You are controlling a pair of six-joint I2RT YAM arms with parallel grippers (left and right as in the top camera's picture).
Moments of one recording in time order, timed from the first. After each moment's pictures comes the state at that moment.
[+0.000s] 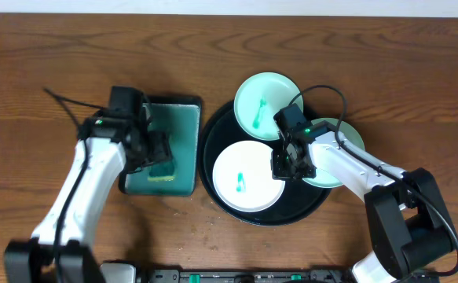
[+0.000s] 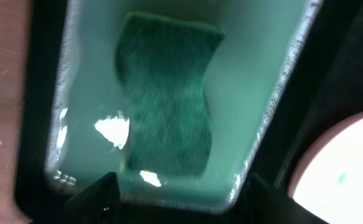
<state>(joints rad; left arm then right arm) -0.09 1.51 1.03 -0.90 0.12 -0.35 0.45 1.77 1.00 -0.74 -0.13 0.48</state>
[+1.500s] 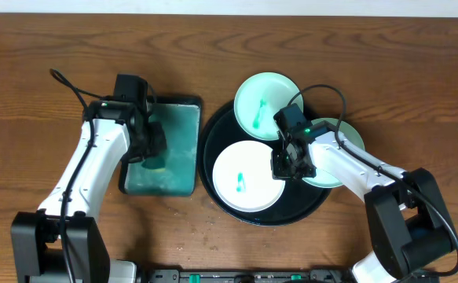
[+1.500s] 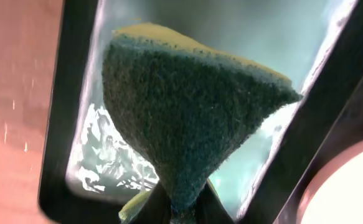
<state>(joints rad) -0.09 1.58 1.14 -1.00 0.07 -0.36 0.45 1.77 1.00 -0.73 -0.13 0.46</state>
